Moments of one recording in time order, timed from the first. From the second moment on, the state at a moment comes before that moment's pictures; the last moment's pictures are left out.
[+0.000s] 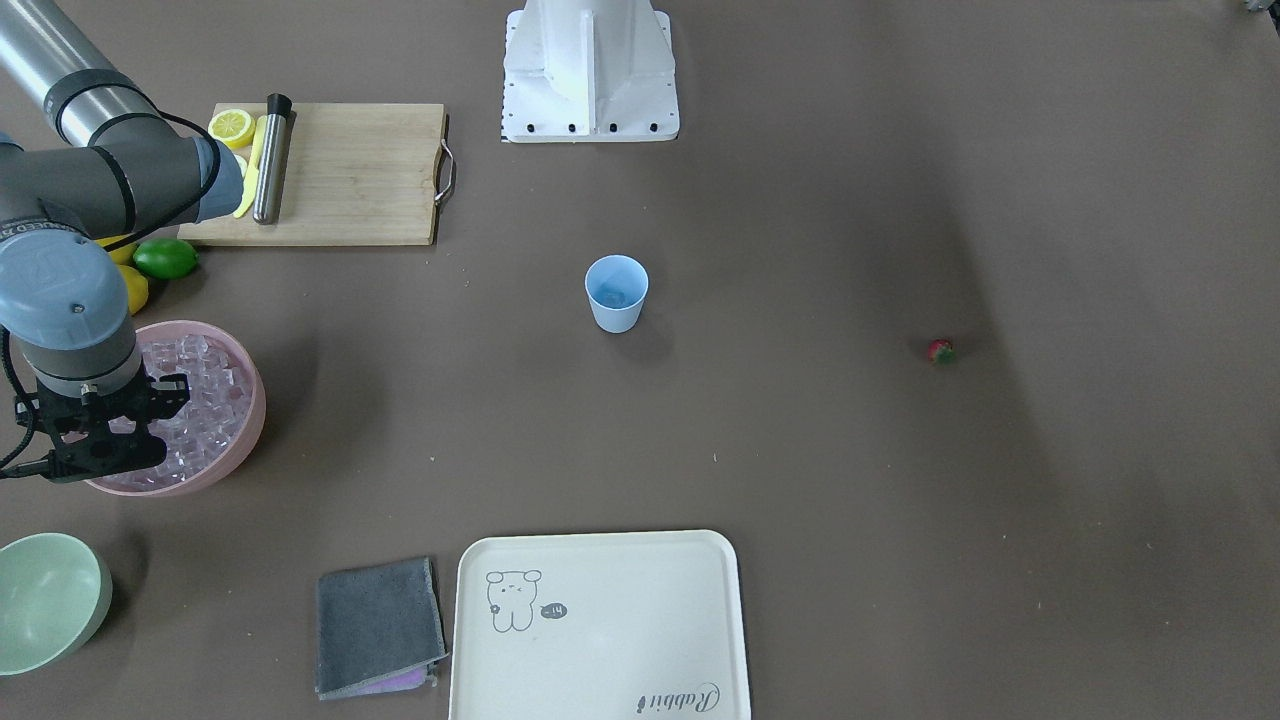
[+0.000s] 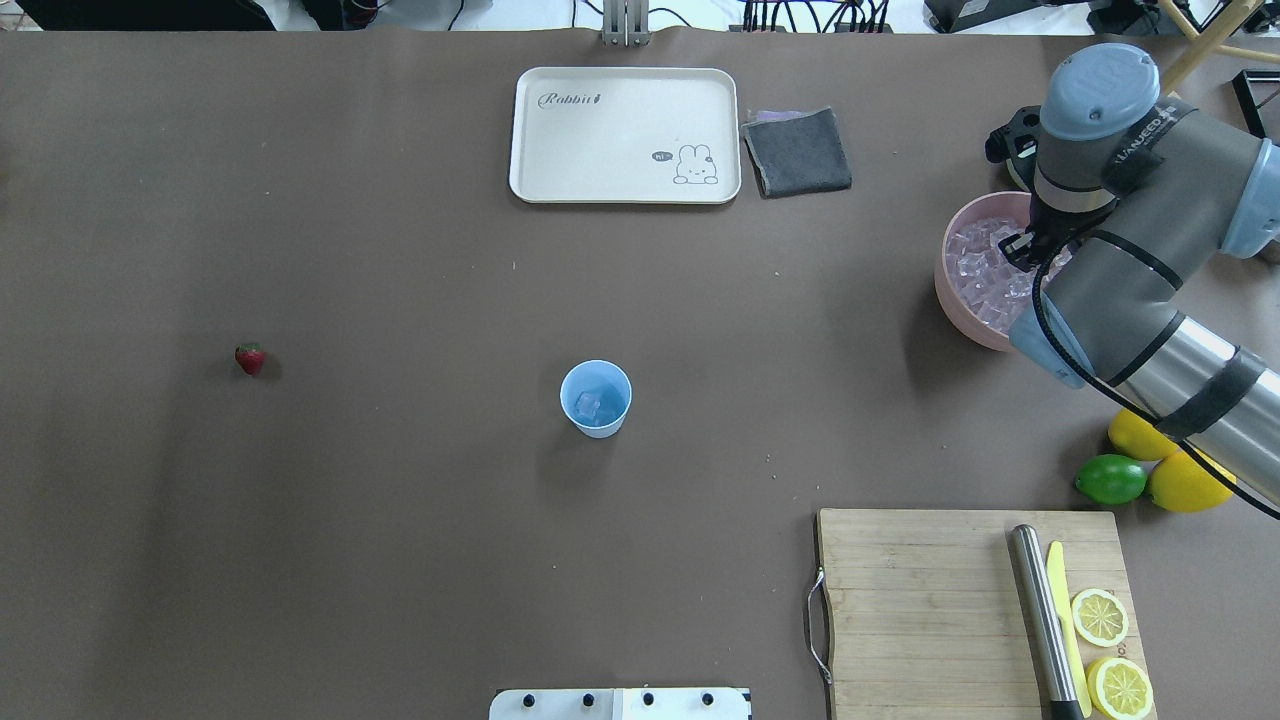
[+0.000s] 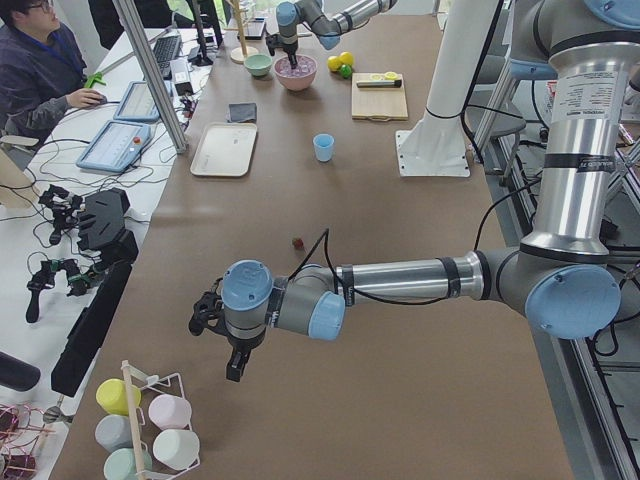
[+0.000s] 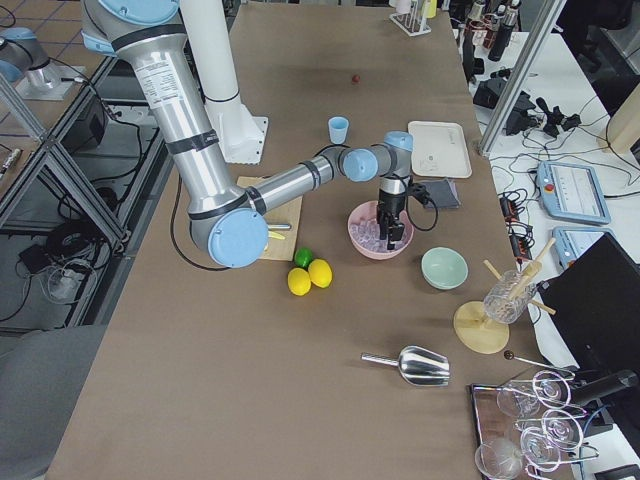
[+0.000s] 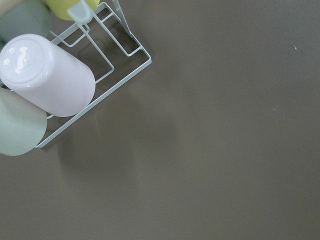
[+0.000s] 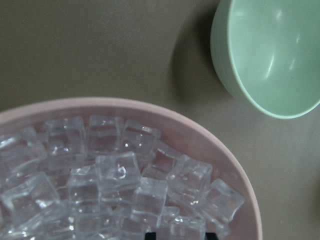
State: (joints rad) left arm -1.60 -1.63 -1.41 -1.91 -2.32 0.05; right arm 0.93 -1.18 1.57 -1.74 1.84 0.36
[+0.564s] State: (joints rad) left arm -1.60 -1.63 -1.41 -1.91 -2.32 0.05; right arm 0.97 -1.14 1.62 -1.84 1.84 0.31
